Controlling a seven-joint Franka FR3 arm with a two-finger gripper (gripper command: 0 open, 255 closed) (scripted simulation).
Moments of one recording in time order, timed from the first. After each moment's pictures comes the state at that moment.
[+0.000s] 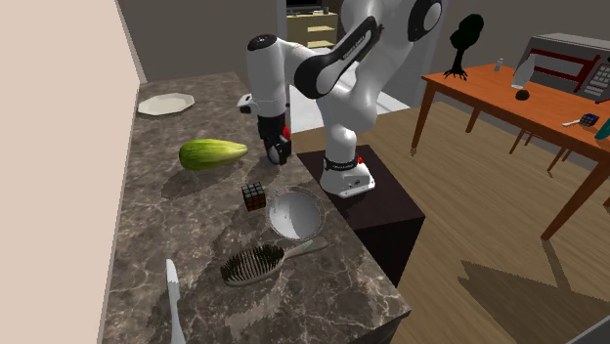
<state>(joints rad) 0.30 -0.84 0.12 -2.87 0.01 1.96 -0.07</state>
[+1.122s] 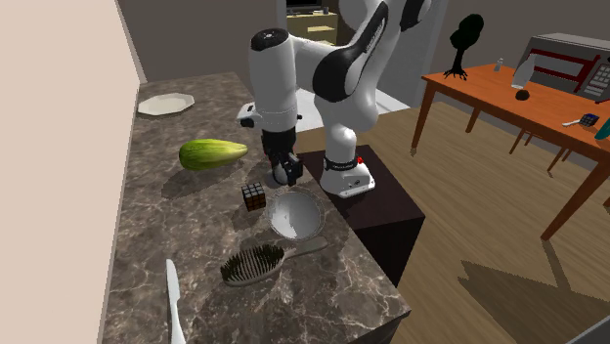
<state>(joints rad) 0.40 -0.58 0.35 -2.59 0.15 1.93 0.19</state>
